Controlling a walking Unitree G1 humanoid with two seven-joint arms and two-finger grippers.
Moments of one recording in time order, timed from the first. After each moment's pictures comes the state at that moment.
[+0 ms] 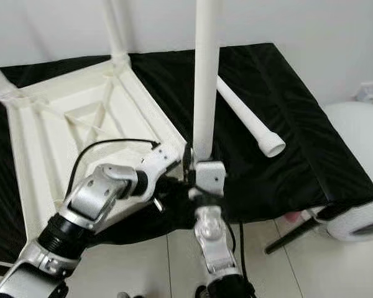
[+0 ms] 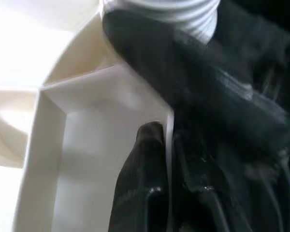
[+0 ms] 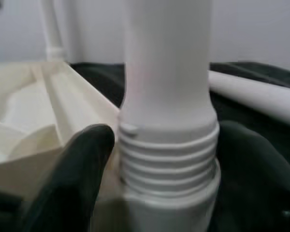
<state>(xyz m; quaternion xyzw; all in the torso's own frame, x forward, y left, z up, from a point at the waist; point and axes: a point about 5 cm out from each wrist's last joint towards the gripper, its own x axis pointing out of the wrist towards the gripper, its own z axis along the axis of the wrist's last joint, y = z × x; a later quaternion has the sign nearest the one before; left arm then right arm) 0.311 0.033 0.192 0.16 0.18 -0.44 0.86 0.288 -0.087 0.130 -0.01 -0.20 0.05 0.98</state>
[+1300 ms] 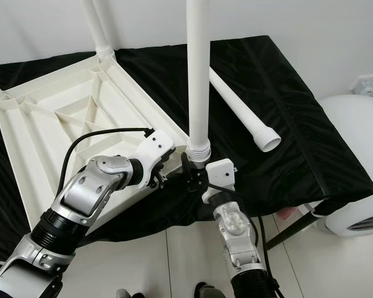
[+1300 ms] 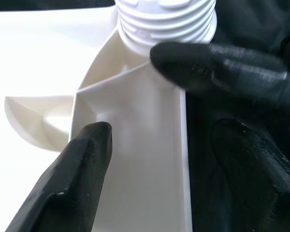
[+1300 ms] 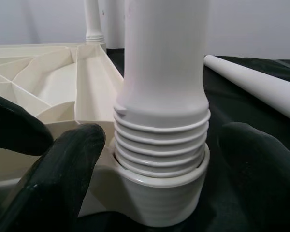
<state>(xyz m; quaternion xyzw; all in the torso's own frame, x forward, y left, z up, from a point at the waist) 0.318 0.048 0.200 0.21 0.13 -0.43 0.87 0.302 -0.128 0.150 -0.06 -0.19 0.14 0.97</state>
